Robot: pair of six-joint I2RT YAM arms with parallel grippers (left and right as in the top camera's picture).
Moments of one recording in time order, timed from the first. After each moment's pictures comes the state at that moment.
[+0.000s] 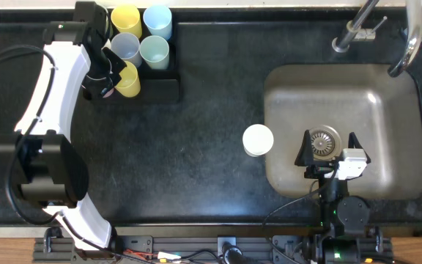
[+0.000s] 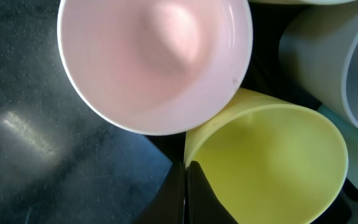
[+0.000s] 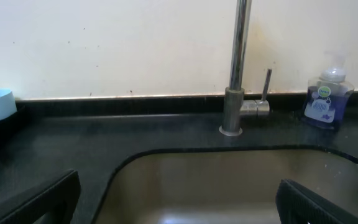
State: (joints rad) left arm -0.02 1.95 1.72 -1.20 -0.05 -0.91; right arm -0.02 0.01 0.02 -0.02 0.00 0.06
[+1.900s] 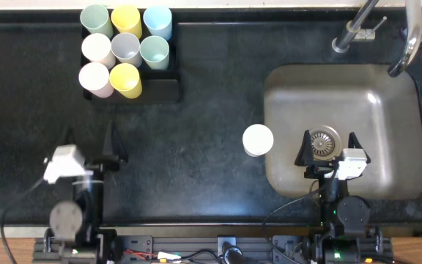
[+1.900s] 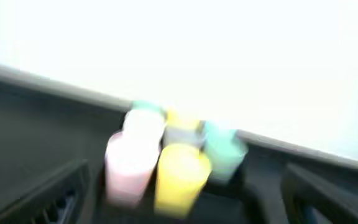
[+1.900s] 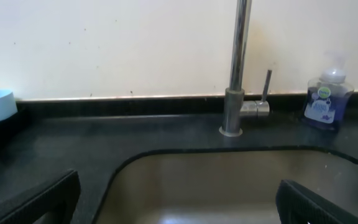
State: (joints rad) left arm -0.02 0.11 0.05 0.25 -0.06 -0.22; right arm -0.02 0.01 0.02 -0.02 0.00 0.06
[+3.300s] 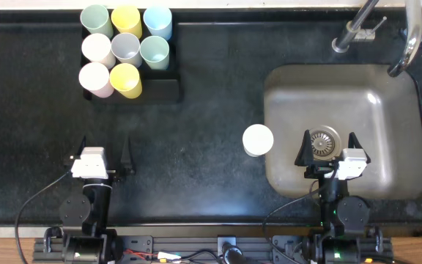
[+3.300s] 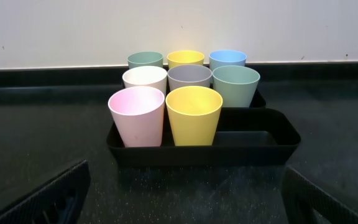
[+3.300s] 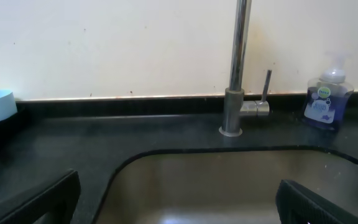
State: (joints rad) left arm -0.02 0.02 0.01 -0.08 0.00 0.01; right arm -0.02 0.01 0.02 -0.02 0.00 0.06
